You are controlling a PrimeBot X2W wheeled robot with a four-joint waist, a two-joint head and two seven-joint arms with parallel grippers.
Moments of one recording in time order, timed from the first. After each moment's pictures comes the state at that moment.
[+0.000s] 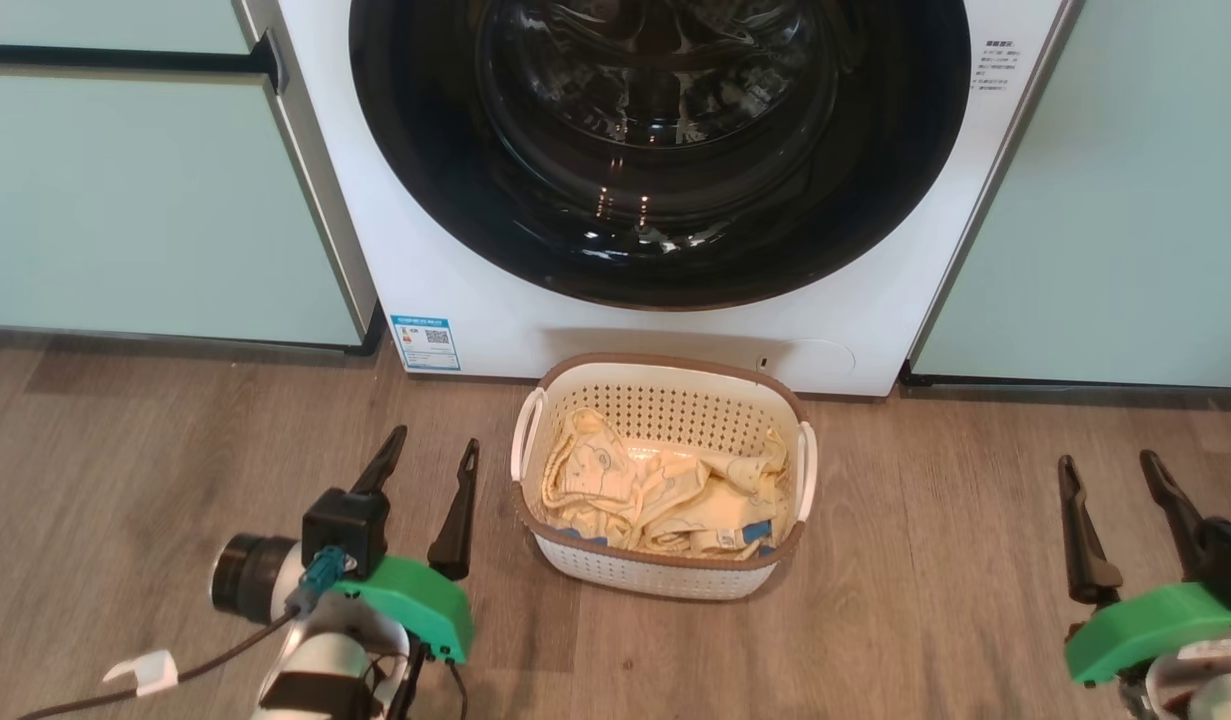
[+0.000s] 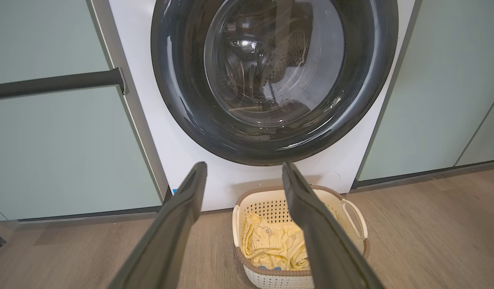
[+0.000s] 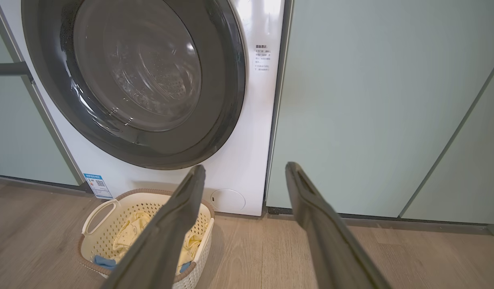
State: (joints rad) left arm -0.13 0.07 -0.13 0.30 -0.08 0.00 -0.25; right arm -0.11 -0.08 -0.05 0.35 0.03 0.13 -0.25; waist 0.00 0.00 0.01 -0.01
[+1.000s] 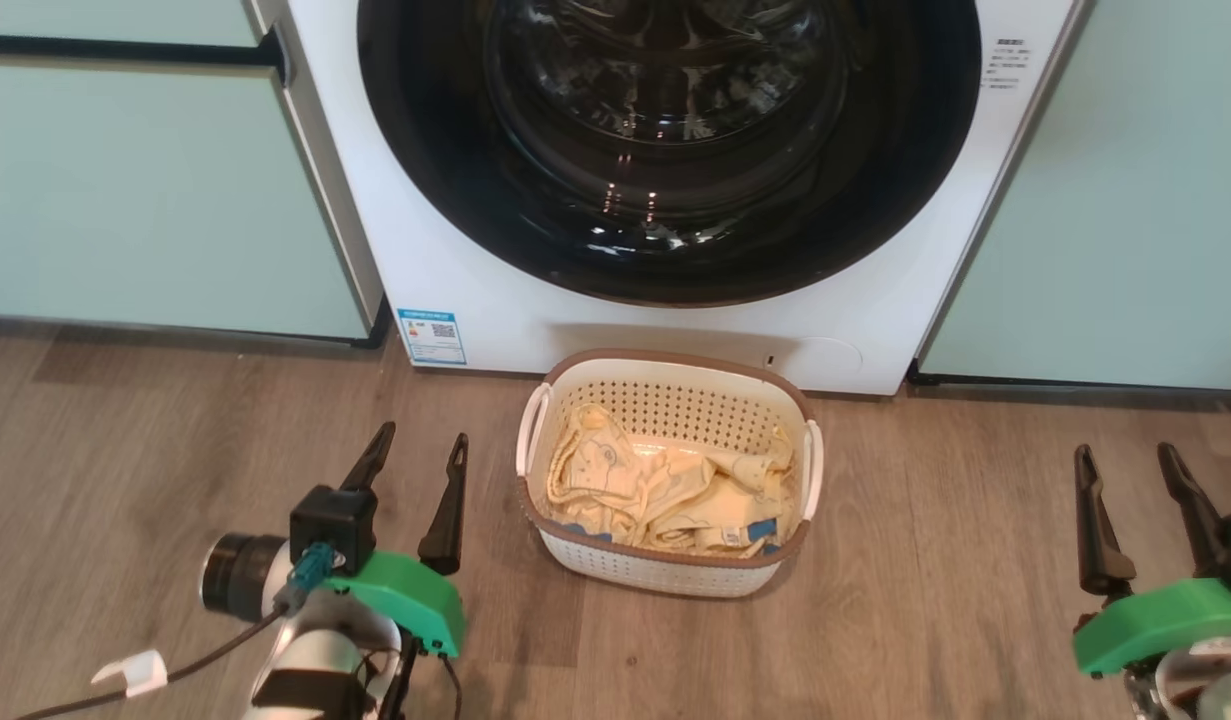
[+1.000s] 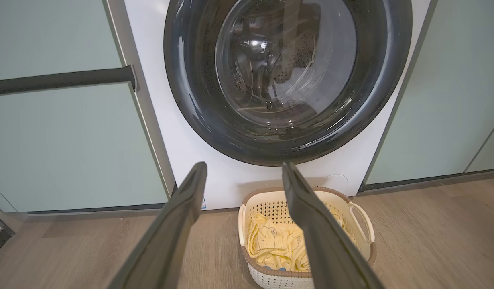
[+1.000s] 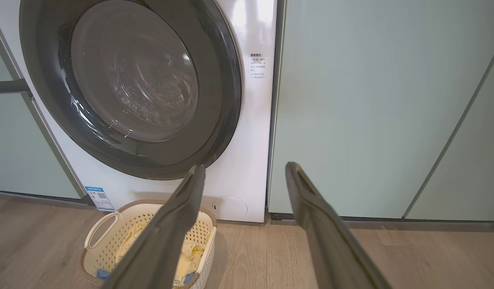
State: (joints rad) left arm -0.14 0.07 -0.10 0.30 -0.08 0.00 -0.25; right arm -0.11 -0.07 -0.09 0.33 0.05 0.13 -0.25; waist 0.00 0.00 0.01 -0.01
